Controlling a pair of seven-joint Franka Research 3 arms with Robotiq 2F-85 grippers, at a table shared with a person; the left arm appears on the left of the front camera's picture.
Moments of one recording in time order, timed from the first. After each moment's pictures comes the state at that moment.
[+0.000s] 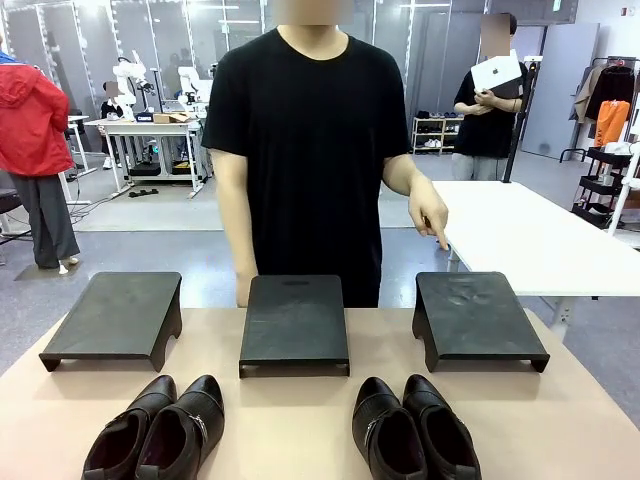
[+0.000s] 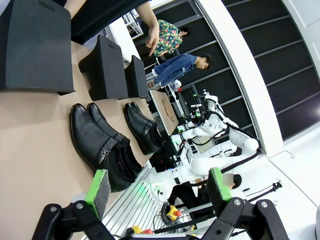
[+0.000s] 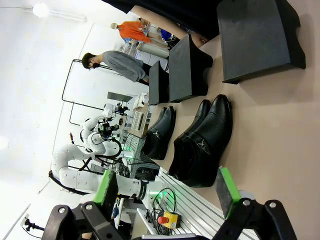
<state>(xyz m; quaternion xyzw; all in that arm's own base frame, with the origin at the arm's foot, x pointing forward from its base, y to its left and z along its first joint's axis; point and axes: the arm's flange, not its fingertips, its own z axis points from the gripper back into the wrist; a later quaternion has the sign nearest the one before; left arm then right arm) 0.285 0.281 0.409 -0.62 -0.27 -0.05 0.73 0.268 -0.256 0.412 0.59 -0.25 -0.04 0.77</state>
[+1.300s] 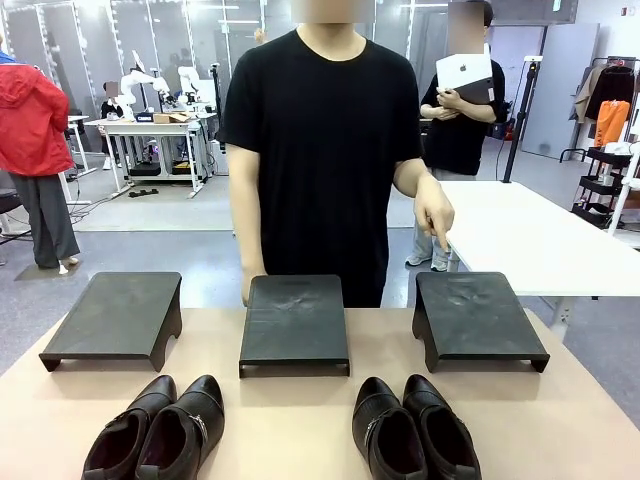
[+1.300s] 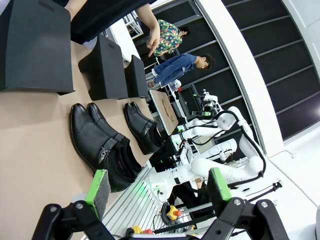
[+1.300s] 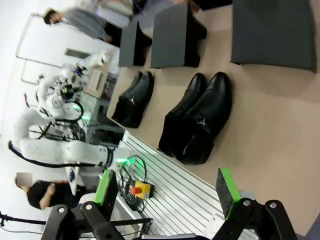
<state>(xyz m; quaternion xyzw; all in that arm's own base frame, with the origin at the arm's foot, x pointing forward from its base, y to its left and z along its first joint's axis) 0.285 0.281 0.409 -0.62 -0.27 -0.05 0.73 0.277 -0.161 0.526 0.46 -0.20 0.07 0.86</state>
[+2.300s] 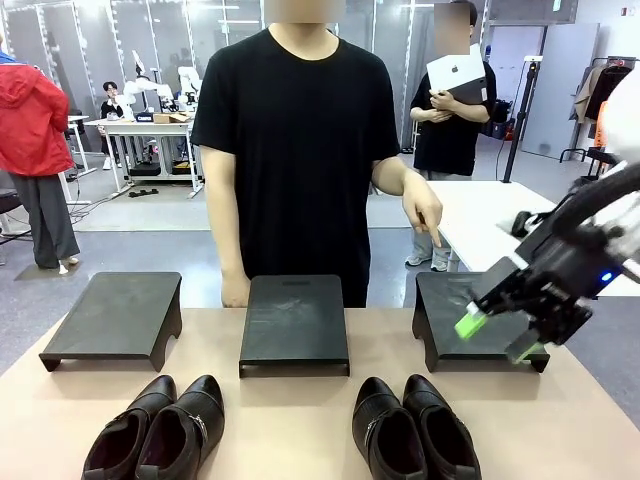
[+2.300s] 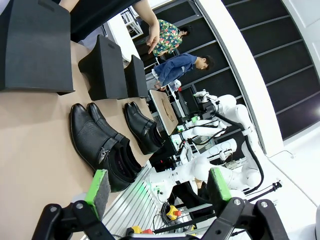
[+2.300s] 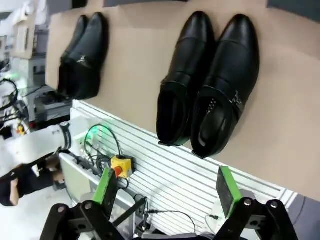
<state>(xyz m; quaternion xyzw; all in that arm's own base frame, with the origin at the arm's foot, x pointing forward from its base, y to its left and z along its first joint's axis) 0.285 0.281 0.409 -0.62 -0.27 -0.05 0.73 0.318 0.079 0.499 0.28 -0.02 0.07 0.96</state>
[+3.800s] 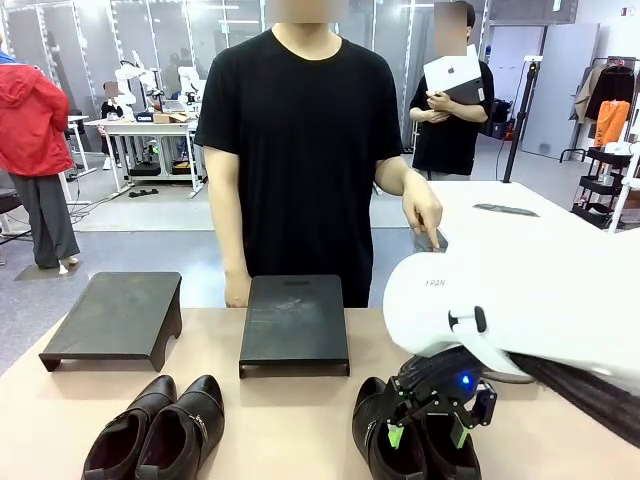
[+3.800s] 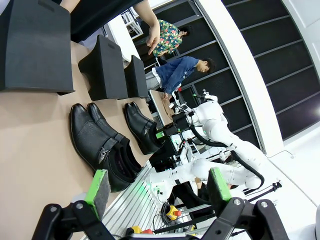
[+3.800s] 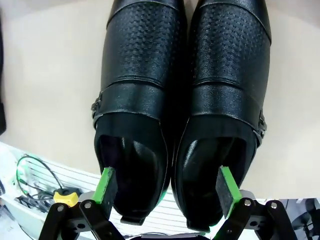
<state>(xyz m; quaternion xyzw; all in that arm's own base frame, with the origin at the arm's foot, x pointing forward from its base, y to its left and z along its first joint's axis) 0.285 0.281 0.409 -0.62 -0.27 -0.05 0.73 0.321 0.195 0.365 0.07 0.01 0.04 1.00</state>
